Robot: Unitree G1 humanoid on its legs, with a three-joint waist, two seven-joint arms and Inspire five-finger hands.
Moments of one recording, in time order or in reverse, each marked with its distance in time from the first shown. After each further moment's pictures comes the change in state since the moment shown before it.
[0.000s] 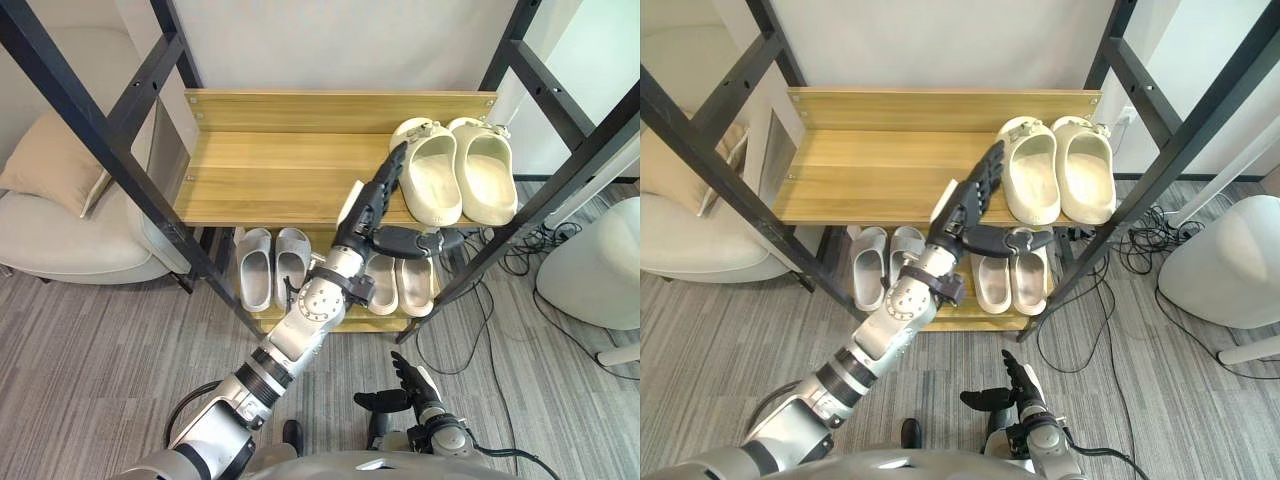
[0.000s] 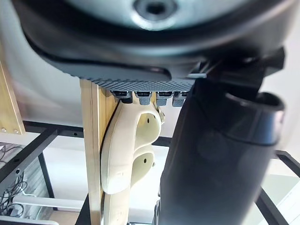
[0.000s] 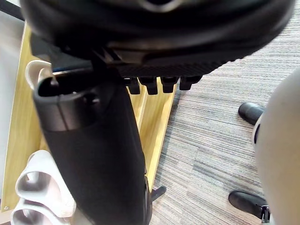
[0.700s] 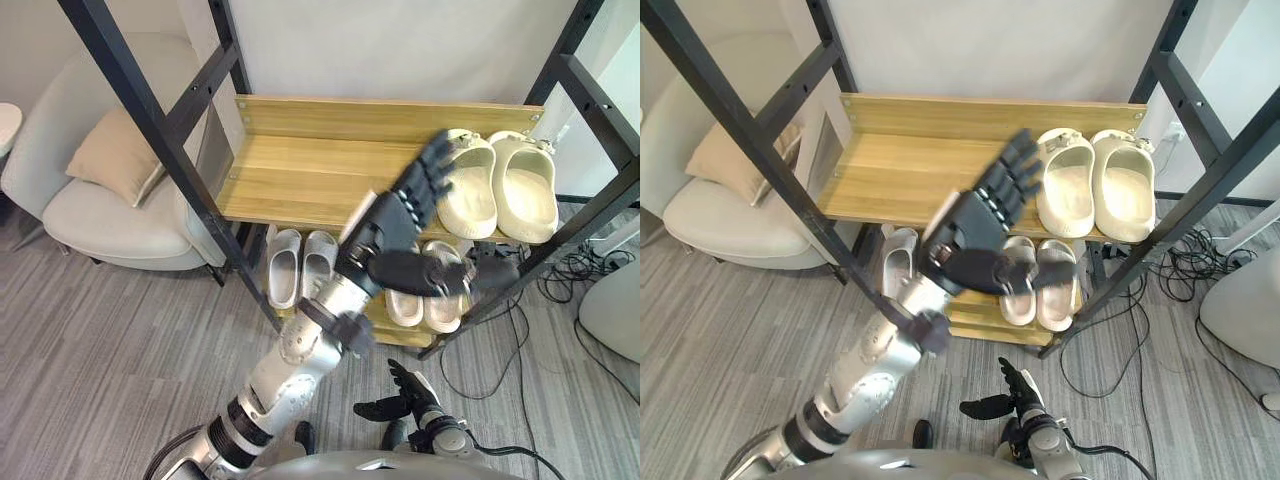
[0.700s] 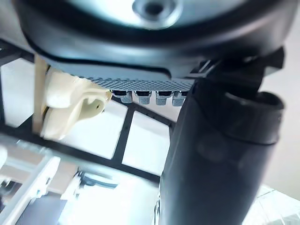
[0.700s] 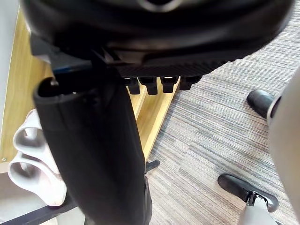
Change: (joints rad) left arm 0.230 0.043 -0.221 -0.412 -0.330 0.018 -0.221; right arm -0.010 -0.035 0.060 0.043 -0.003 0.016 0.030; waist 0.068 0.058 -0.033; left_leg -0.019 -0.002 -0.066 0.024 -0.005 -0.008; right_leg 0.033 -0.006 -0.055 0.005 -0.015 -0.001
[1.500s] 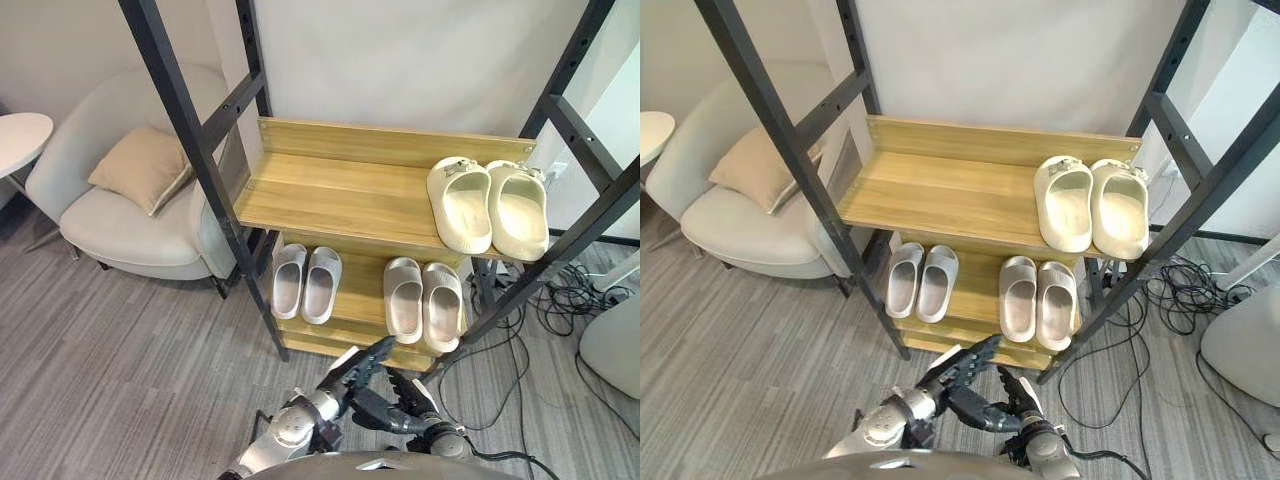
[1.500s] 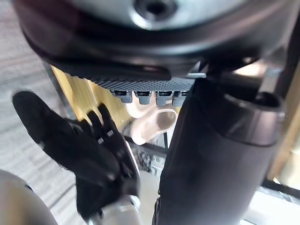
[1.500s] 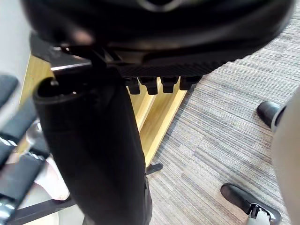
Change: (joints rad) left arm 0.312 0.046 0.150 0.698 0.478 0.054 -0.058; right arm 0.010 0.036 -0.005 0.023 -0.019 0.001 -0.011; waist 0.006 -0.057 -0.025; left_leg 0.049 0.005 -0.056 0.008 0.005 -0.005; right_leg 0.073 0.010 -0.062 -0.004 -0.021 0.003
